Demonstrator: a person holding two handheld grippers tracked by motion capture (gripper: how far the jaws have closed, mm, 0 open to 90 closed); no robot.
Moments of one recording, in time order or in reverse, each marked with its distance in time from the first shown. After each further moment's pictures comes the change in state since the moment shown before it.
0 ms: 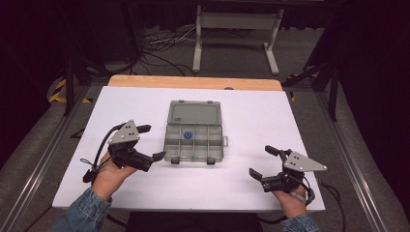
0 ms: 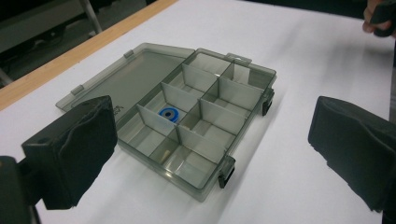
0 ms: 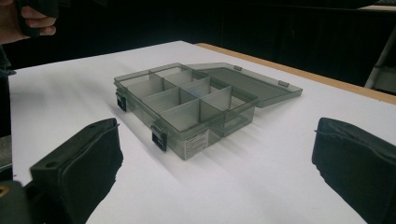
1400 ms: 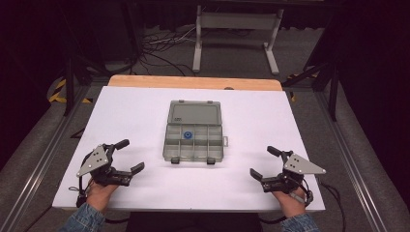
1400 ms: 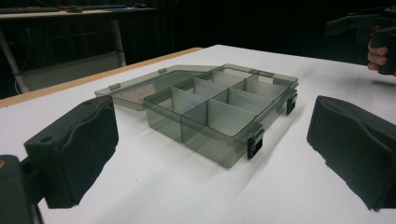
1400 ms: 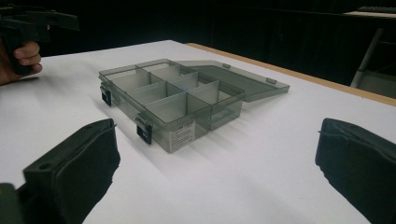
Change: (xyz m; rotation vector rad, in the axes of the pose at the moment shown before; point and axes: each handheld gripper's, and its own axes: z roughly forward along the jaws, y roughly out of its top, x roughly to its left) left arm 0.012 -0.107 -0.015 -0.310 0.049 -0.079; right arm -0.004 -0.015 0.001 -0.017 -0.044 -0.019
